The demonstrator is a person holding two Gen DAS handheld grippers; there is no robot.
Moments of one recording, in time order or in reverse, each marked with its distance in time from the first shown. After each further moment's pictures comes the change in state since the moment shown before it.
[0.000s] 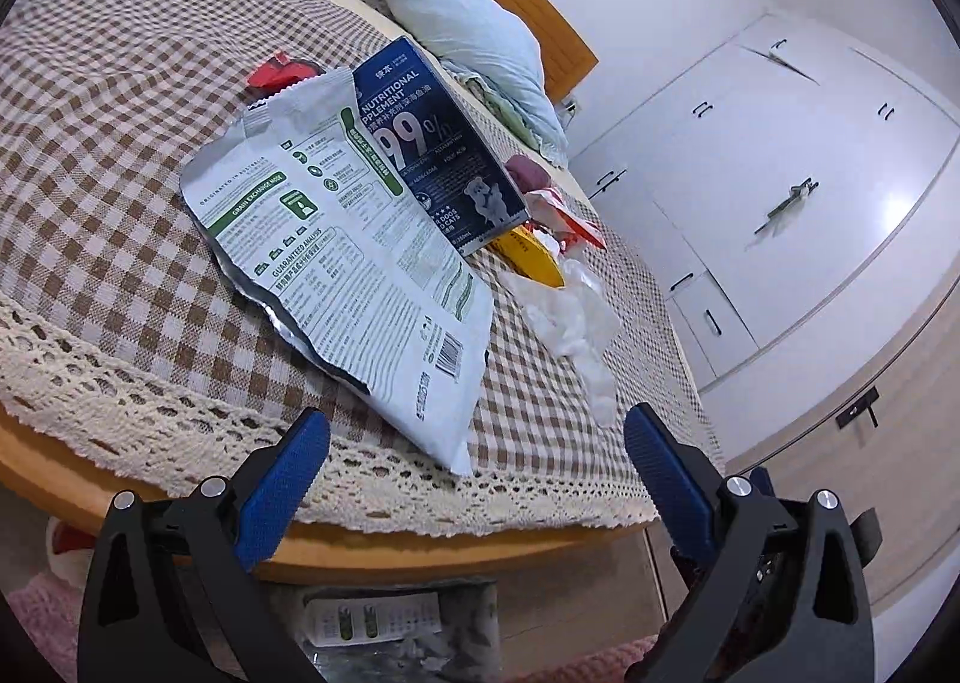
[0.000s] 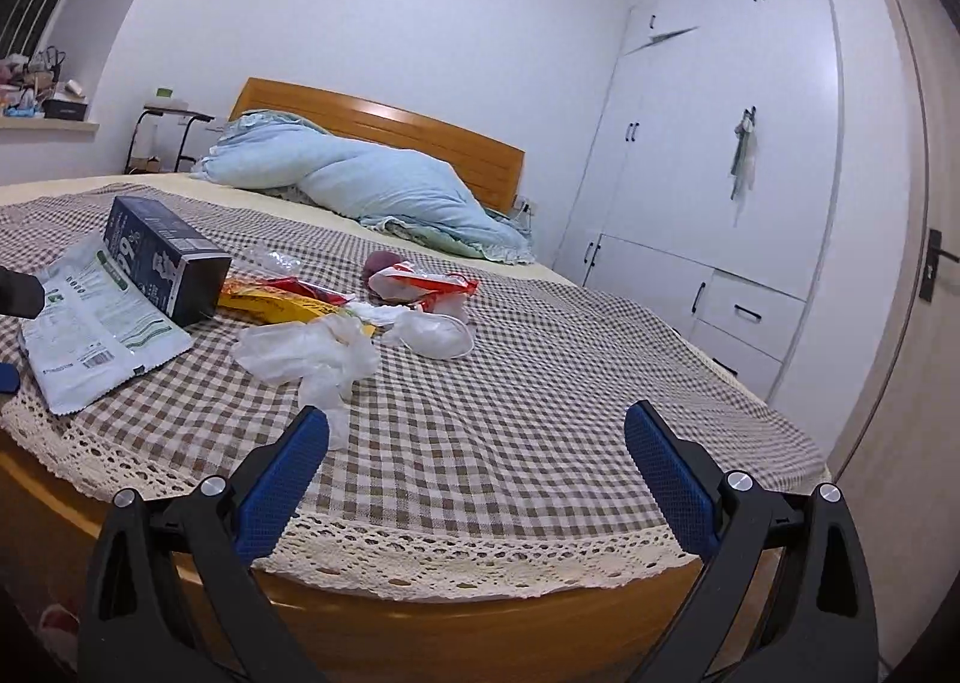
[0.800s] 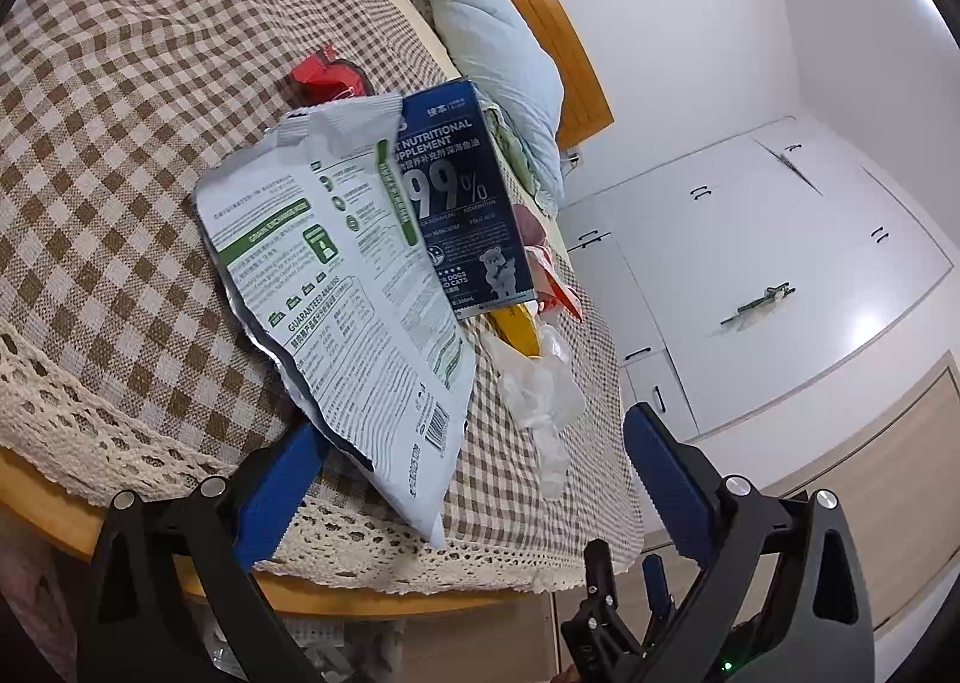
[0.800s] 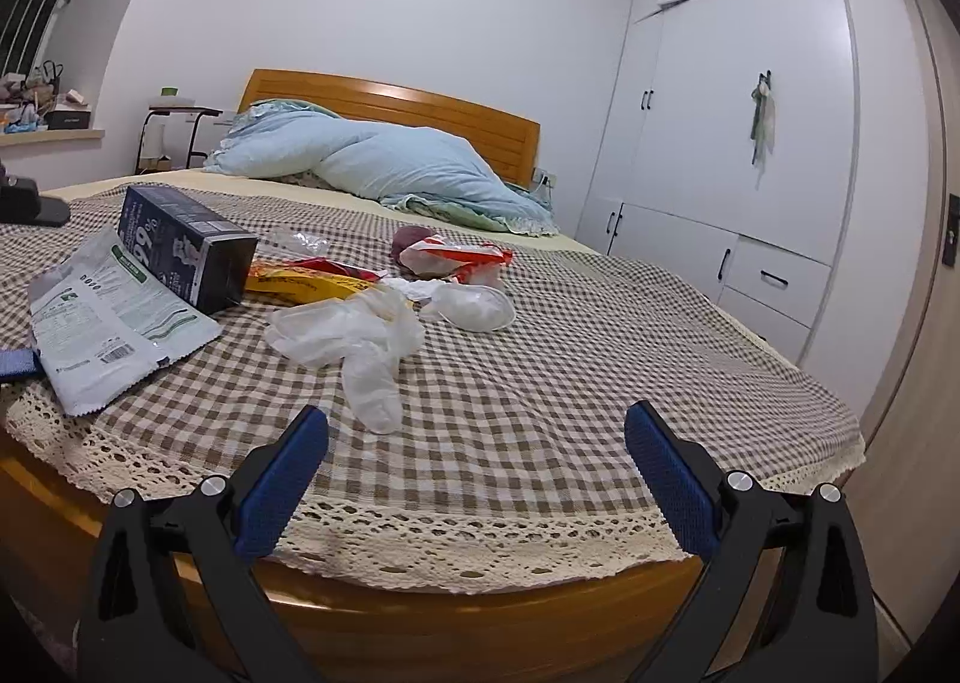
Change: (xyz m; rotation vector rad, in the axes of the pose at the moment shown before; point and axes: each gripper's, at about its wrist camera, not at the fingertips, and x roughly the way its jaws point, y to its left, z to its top) left arm 0.000 0.029 0.024 -0.239 -0.059 -0.127; right arm 0.009 0.022 -0.006 0.024 0.057 0.056
